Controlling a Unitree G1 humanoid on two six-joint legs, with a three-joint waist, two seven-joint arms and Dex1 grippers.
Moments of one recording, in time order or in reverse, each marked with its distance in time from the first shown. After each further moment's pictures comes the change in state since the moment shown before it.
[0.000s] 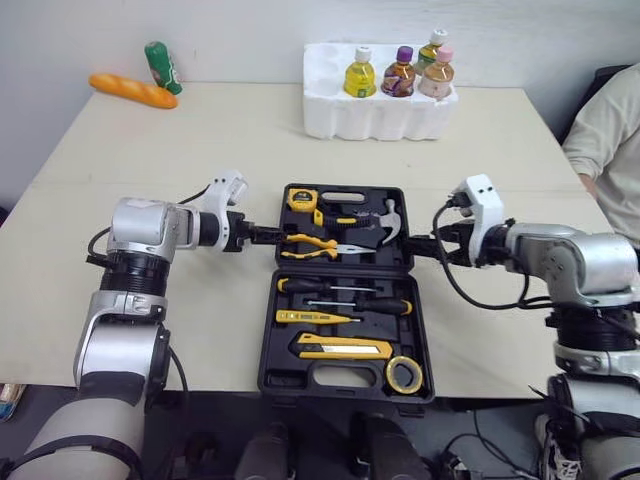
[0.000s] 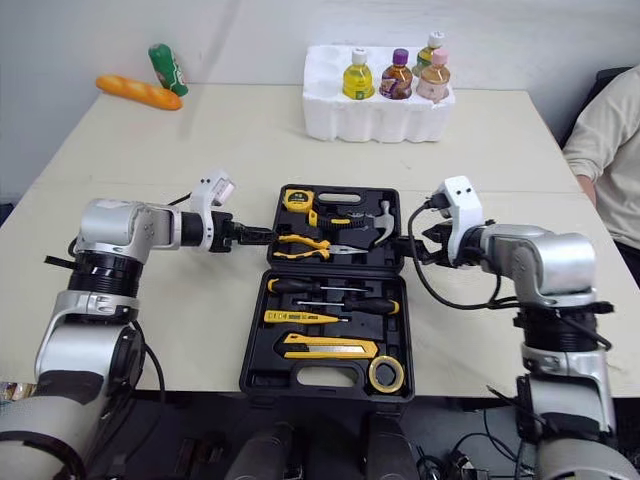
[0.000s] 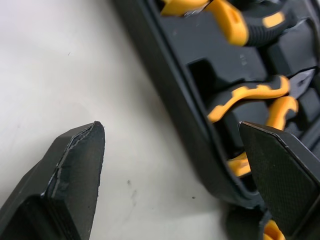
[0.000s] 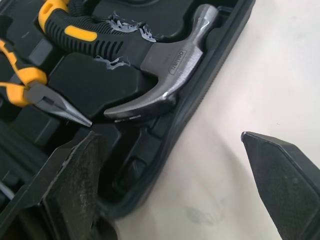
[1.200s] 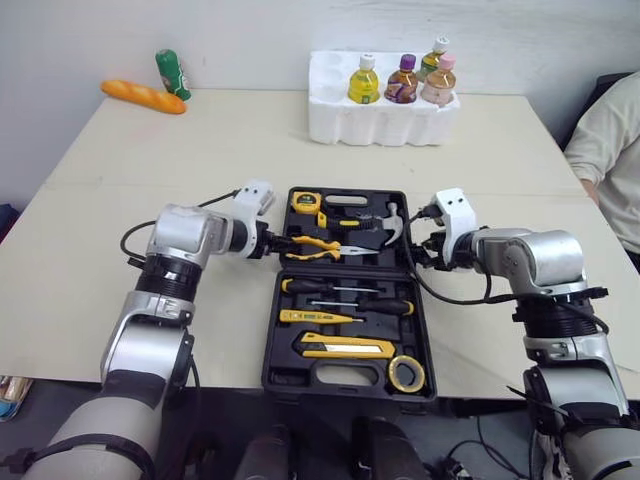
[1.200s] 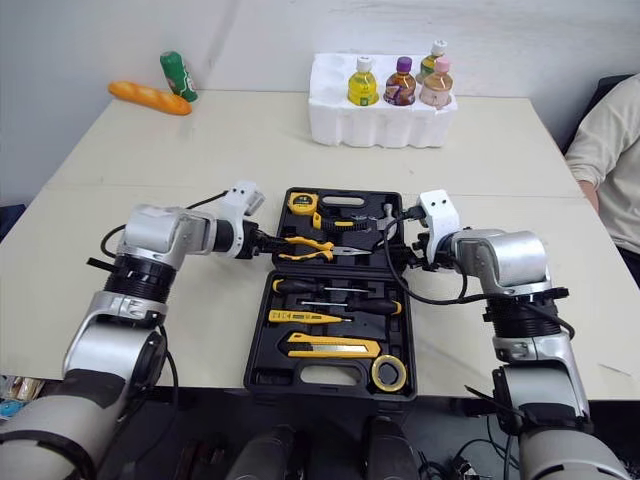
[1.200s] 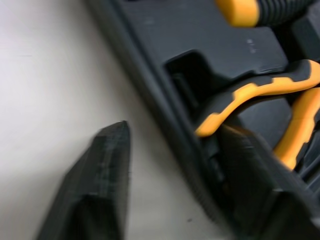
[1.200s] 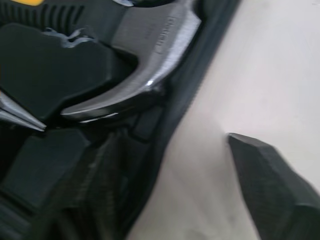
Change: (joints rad) left arm 0.022 -0.119 -0.097 -0.057 0.051 -0.015 0.130; right arm -0.014 0.063 0.113 0.076 -0.068 -0.037 -0.100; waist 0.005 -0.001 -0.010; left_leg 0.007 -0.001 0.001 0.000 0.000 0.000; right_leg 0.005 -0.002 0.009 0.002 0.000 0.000
